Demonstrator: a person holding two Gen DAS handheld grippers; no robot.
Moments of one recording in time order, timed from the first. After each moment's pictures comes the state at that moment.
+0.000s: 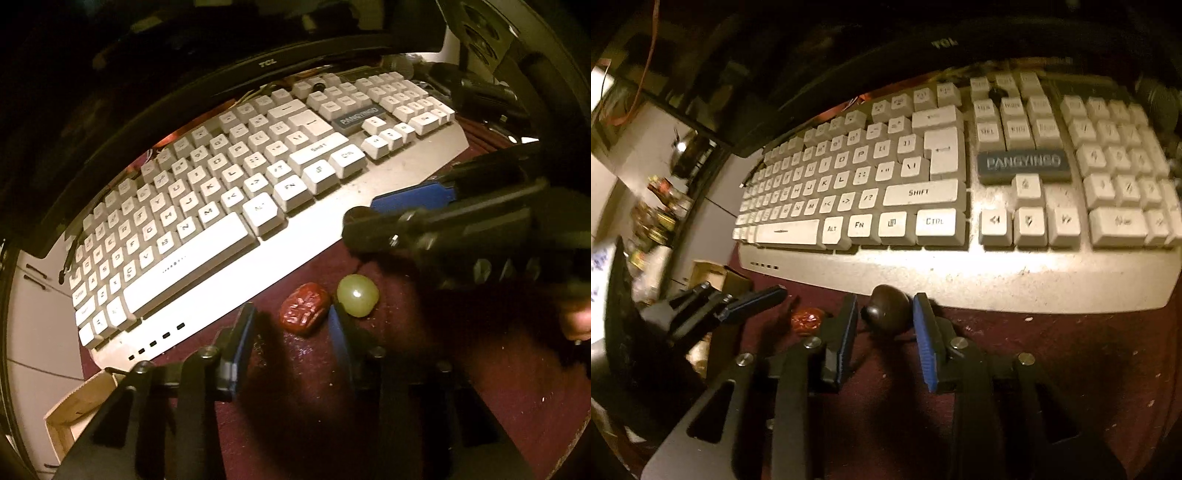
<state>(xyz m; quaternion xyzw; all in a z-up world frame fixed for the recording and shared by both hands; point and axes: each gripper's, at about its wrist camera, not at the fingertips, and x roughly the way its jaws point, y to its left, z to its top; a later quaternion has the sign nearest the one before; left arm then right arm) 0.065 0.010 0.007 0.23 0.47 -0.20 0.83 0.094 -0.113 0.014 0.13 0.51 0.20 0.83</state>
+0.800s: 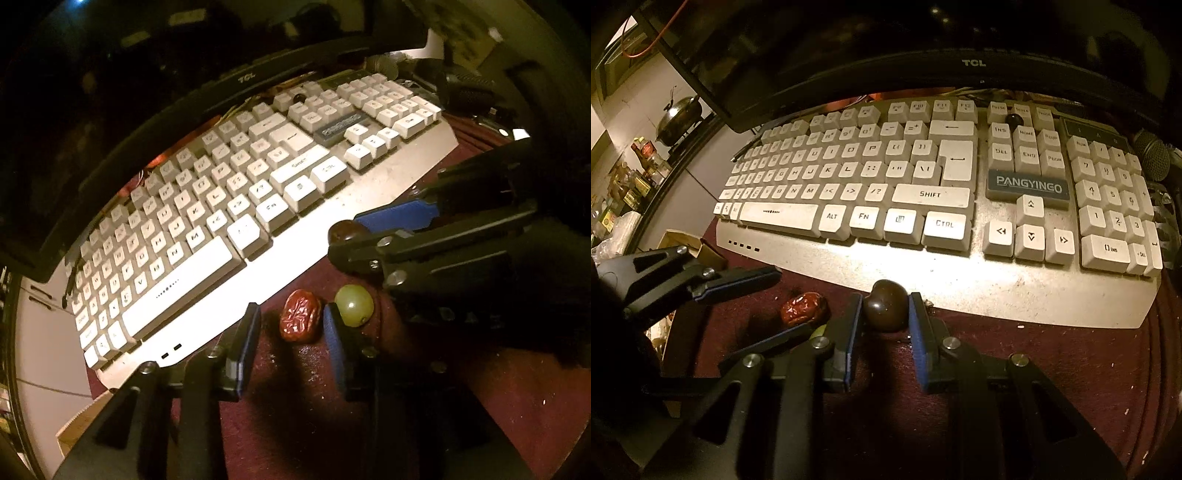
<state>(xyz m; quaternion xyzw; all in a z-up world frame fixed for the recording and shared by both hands) 0.071 -0.016 0.008 0.26 0.46 -0.21 0.82 0.088 -0.096 0.015 0.06 0.50 0.19 0.84</state>
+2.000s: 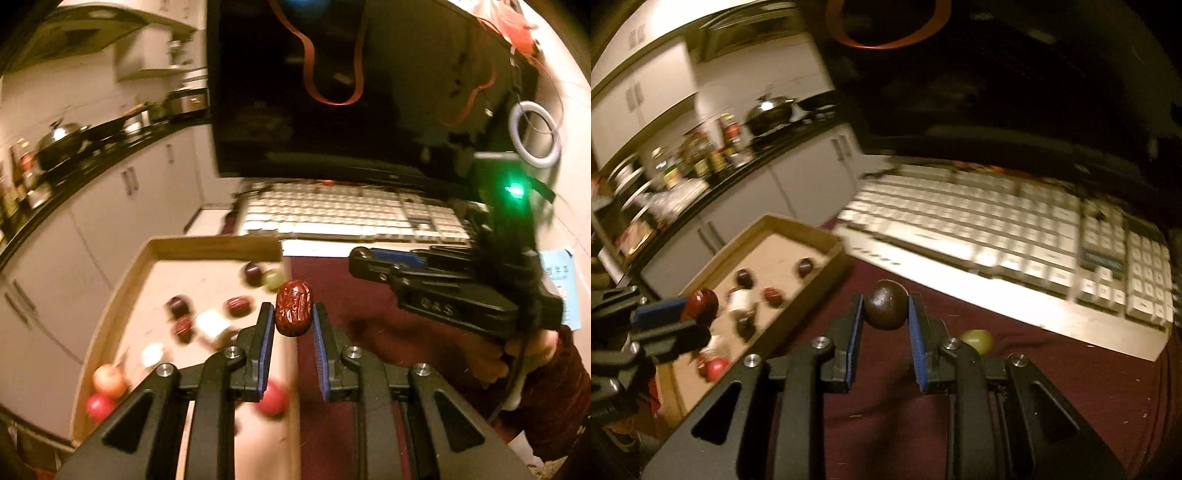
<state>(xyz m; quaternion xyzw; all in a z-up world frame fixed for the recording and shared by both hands) -0.121 0.148 0.104 -0.01 0.34 -0.02 0.94 0.000 -0.015 0.072 0.00 0.36 0.33 0.87</state>
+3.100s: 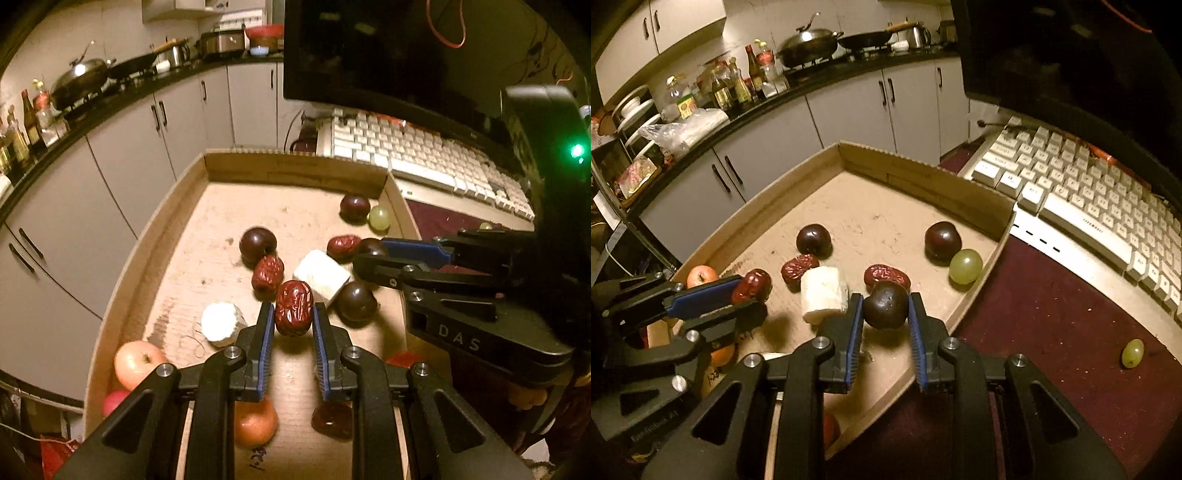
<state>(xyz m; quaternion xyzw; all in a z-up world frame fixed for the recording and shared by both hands) -0.081 0.222 0.037 -0.03 0.45 0.03 0.89 -0.011 0.127 0.033 -0.09 0.44 0.35 0.82</state>
